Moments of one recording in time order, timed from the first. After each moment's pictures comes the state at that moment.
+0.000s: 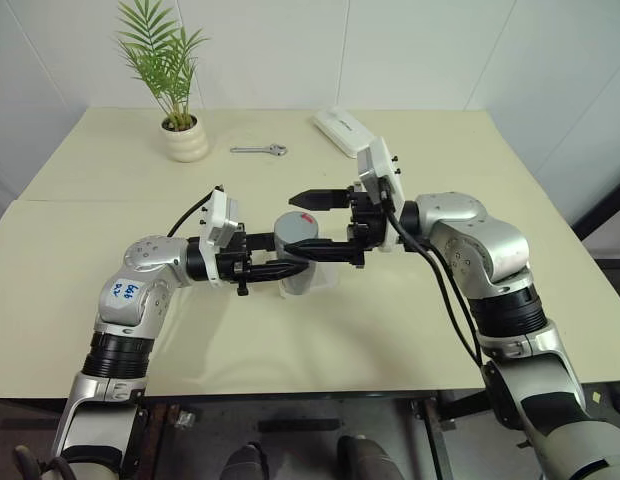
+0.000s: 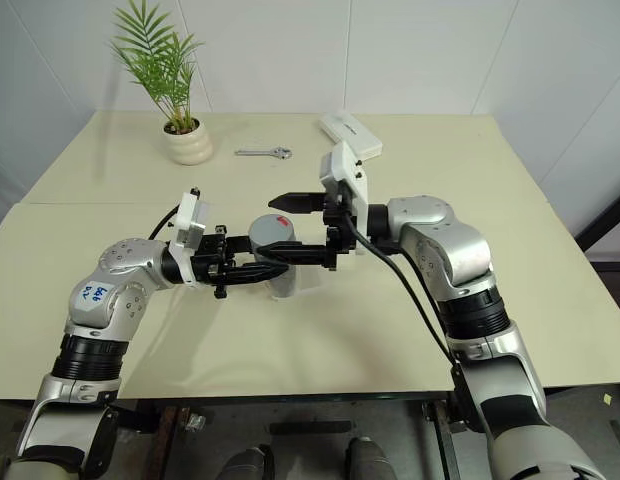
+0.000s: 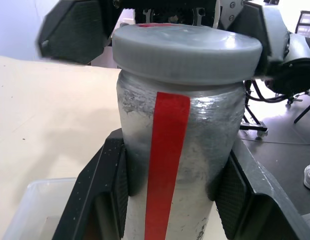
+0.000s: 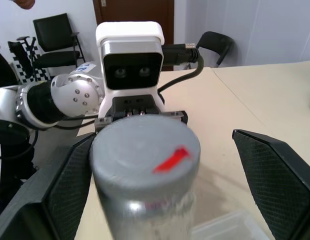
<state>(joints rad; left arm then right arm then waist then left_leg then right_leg) -0.66 0.53 0.01 0.06 -0.52 0.40 -1.17 -0.95 -0.44 0.14 0.08 0.54 0.57 1.15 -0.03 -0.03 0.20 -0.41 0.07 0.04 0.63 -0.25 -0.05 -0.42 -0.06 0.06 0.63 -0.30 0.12</state>
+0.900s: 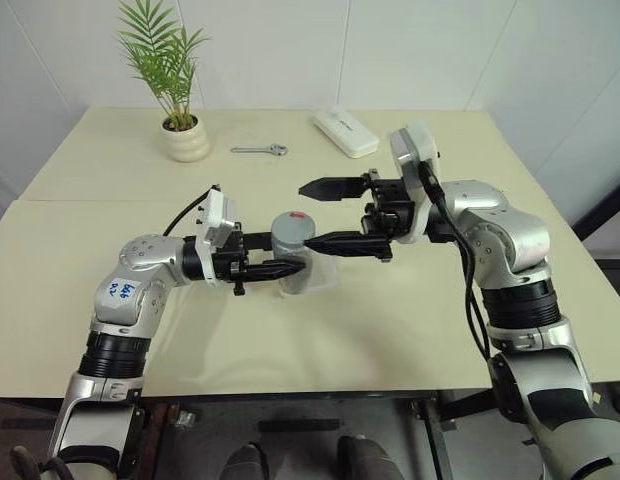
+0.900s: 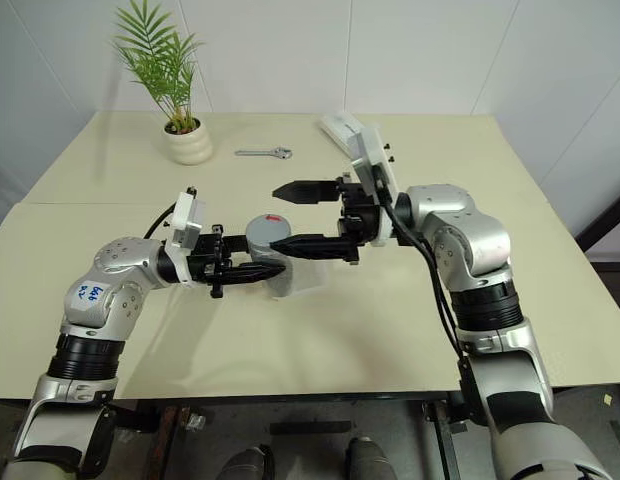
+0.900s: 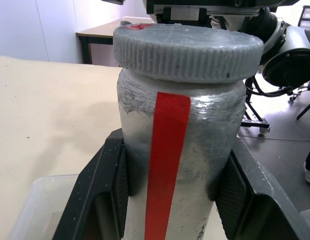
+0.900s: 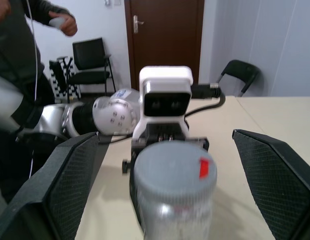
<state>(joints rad) -0.66 0.54 0.02 0.05 -0.52 0.40 -1.18 -0.99 -0.39 0.09 0.08 0.61 0.58 1.24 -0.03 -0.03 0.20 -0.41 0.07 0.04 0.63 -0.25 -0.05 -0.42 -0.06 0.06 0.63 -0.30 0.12</state>
